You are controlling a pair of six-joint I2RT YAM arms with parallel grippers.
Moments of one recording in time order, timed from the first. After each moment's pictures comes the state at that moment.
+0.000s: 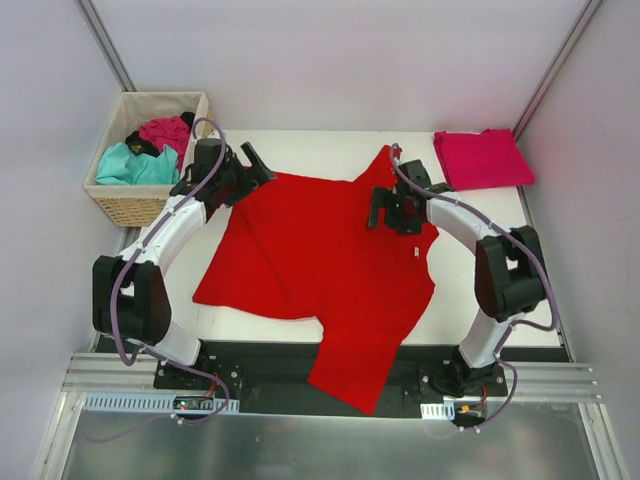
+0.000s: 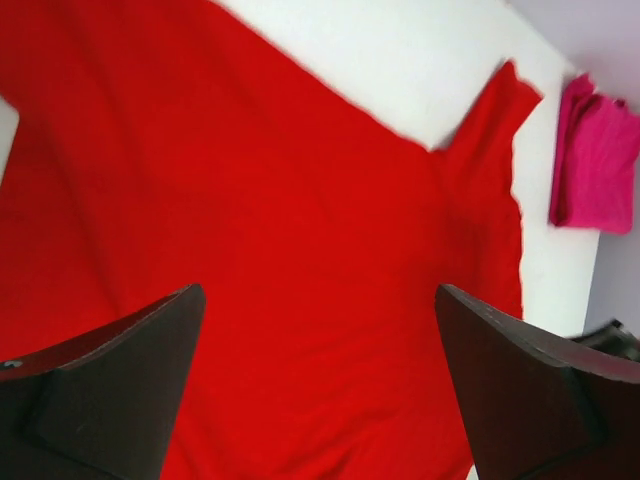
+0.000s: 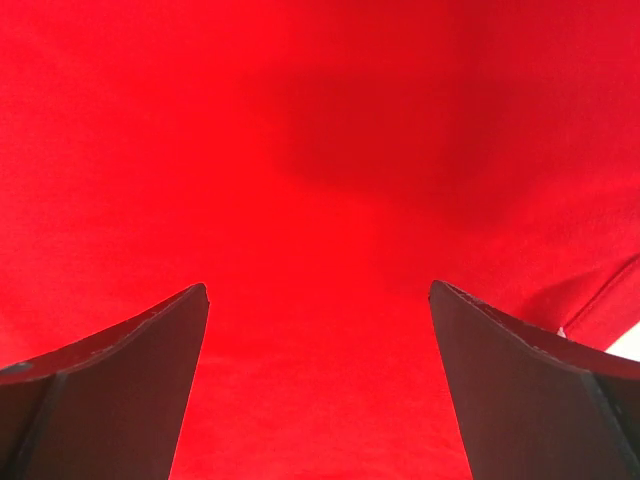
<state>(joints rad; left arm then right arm) -0.18 1.53 1.20 -0.26 0.15 -0.72 0.37 1.72 1.27 -0.52 -0.11 0.42</state>
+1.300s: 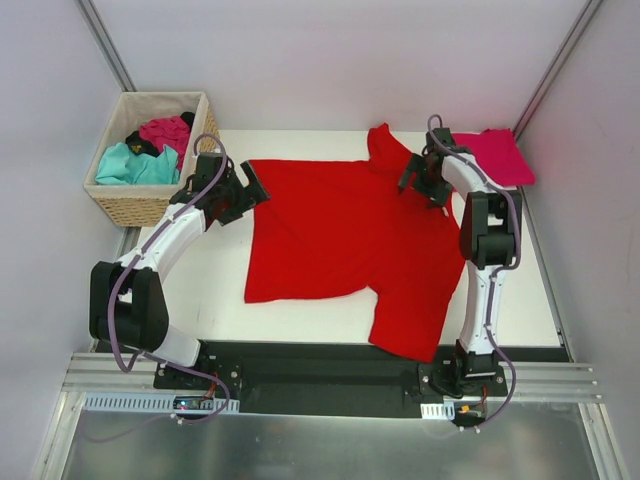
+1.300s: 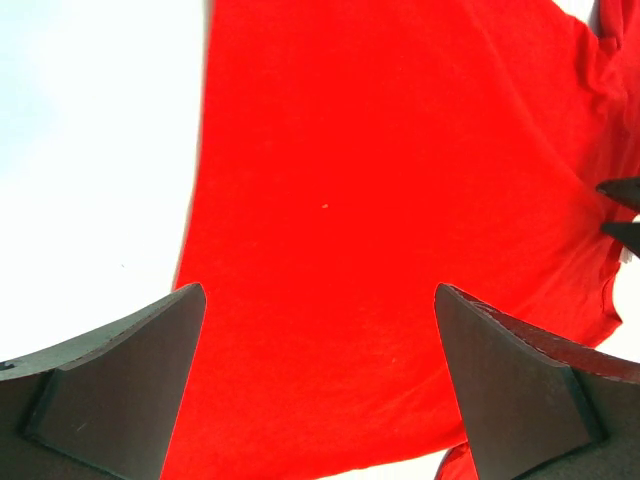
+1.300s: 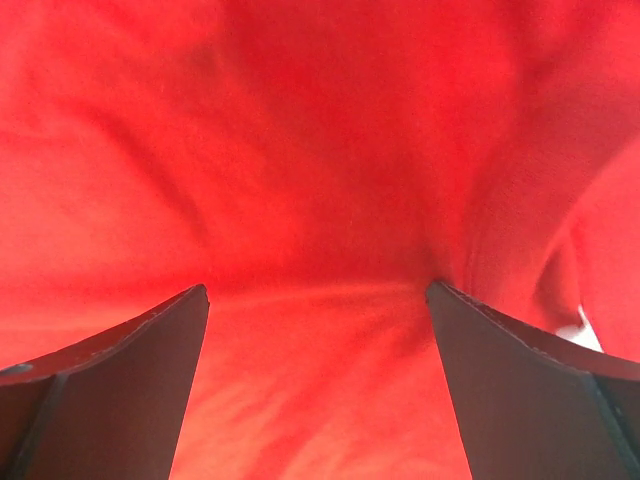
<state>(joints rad) -0.18 1.48 1.10 -0.38 0.11 -0.69 0.12 2.28 1.88 -0.74 0.01 0.51</state>
